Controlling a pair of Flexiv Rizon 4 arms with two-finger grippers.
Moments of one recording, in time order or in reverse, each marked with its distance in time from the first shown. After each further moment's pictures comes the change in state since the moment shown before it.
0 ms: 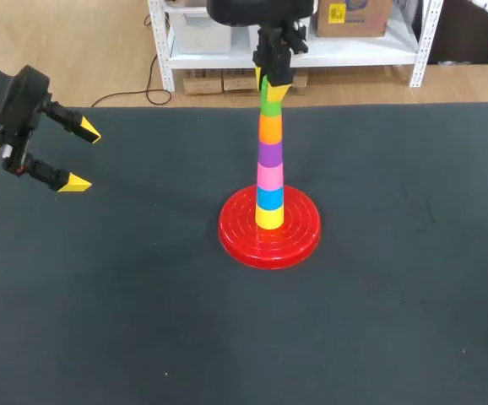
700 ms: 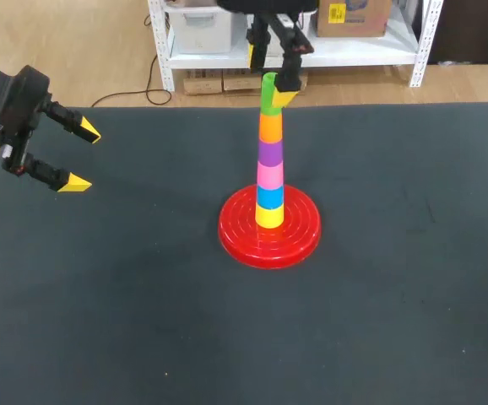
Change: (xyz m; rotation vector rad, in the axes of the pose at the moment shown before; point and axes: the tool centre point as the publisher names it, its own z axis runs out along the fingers) left arm 0.000 0.000 0.000 0.000 0.000 0.000; right arm -0.001 -0.005 -0.012 0.058 -0.082 0.058
